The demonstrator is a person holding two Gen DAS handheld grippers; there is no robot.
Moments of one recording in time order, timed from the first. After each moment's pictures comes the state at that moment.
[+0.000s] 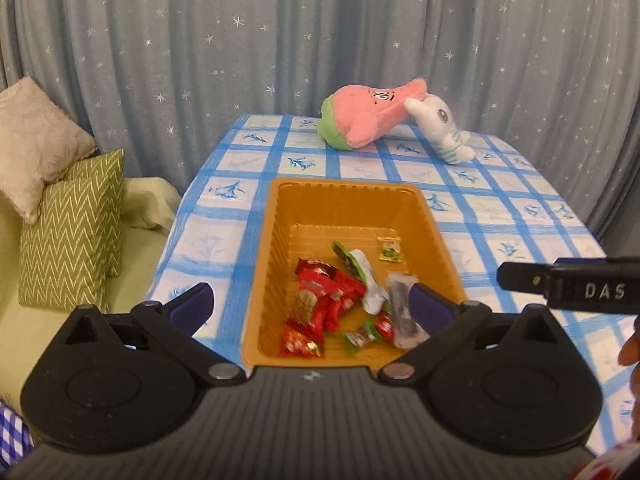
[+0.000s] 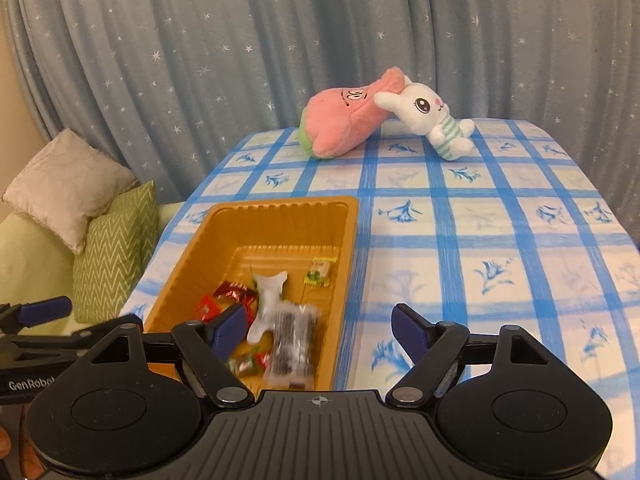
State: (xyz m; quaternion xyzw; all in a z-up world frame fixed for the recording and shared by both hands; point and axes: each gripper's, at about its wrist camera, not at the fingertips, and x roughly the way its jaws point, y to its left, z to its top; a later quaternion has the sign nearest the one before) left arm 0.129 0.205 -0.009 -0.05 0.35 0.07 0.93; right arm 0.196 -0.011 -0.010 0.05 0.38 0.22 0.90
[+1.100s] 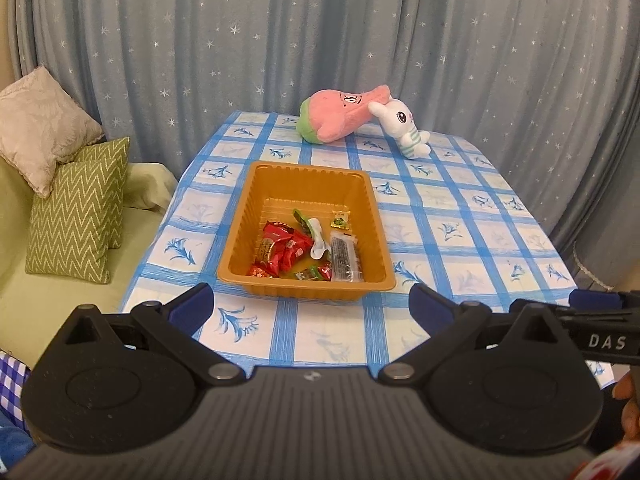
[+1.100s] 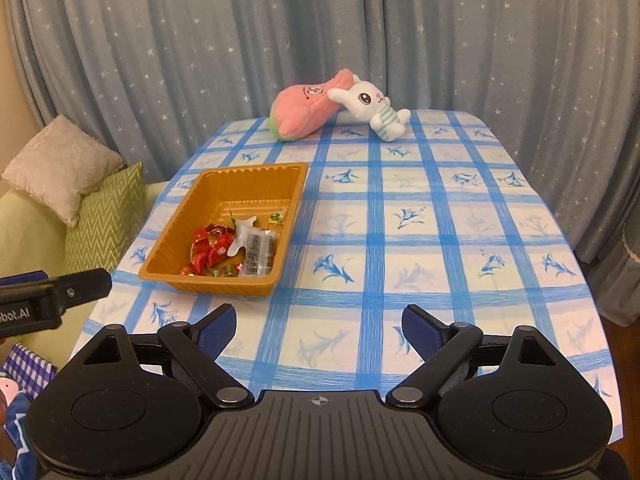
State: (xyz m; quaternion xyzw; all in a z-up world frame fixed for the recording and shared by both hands) left arm 0.024 0.144 0.042 -0.07 0.34 0.07 0.93; right arm 0.069 -0.087 0.032 0.03 0.38 0.18 0.91
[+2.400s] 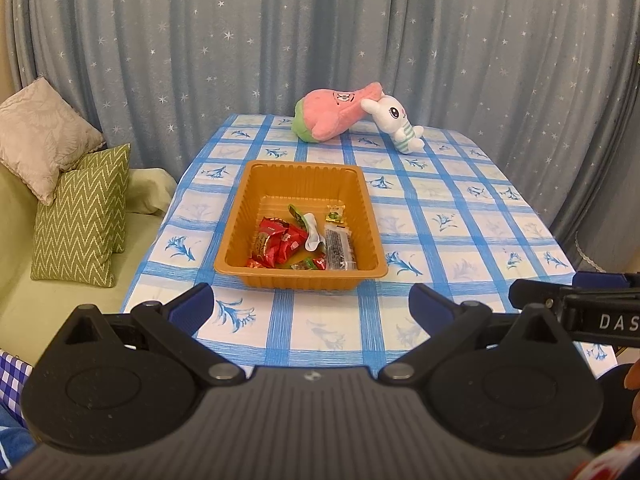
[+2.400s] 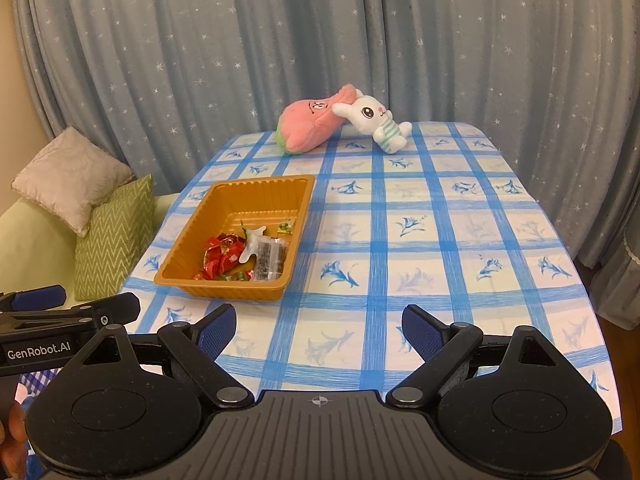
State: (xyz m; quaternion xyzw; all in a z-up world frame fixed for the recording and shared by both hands) left arm 0.007 0.128 0.043 -0.05 0.34 0.06 0.94; right arm 0.049 -0.093 0.045 0.04 0.37 0.18 0.91
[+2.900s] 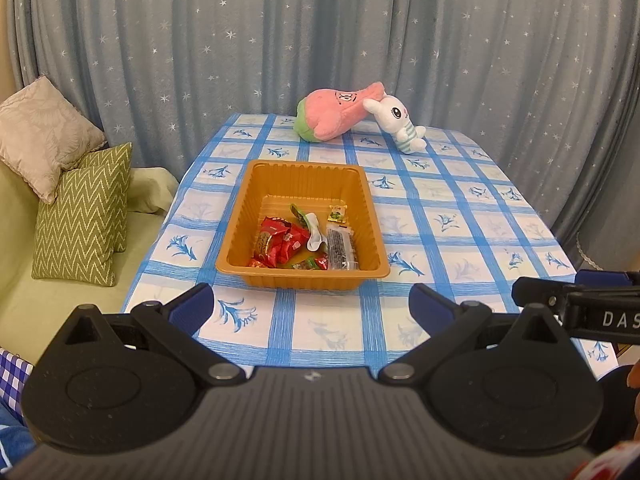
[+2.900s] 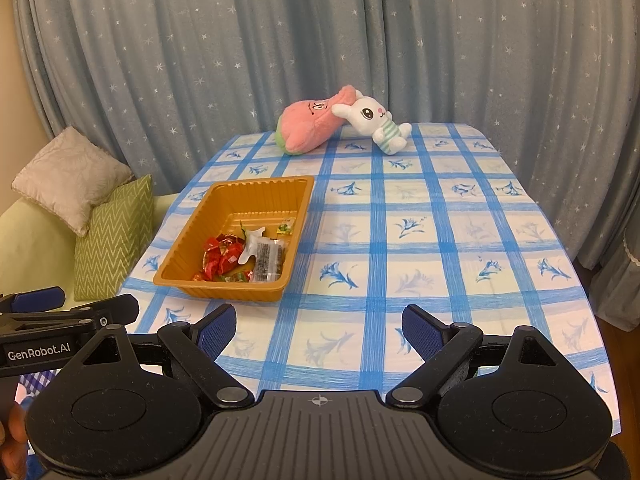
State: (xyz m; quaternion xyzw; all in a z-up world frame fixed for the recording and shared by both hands) left arm 0.007 0.129 0.042 -0.05 0.34 0.06 0.94; right arm 0.050 -0.093 0.045 0.04 0.36 0.18 0.91
